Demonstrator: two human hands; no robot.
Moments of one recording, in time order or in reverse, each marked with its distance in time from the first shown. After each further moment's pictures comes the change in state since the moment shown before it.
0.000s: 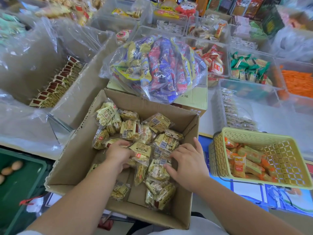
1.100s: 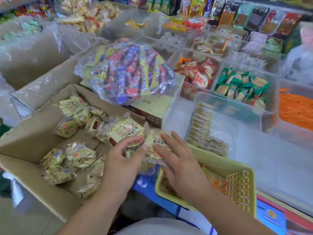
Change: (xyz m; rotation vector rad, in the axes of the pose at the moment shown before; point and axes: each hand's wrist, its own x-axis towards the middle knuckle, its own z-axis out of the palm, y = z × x) left_hand -0.223 0.065 0.234 -0.448 0.170 0.614; right_hand -0.030 0.218 -0.081 0.454 0.203 -0.512
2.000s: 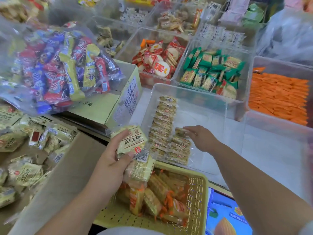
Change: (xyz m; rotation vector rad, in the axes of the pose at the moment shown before) left_hand 0.033 -0.046 0.152 0.192 -0.269 -0.224; right_hand -0.006 0.339 -0.046 0.174 -0.384 0.701
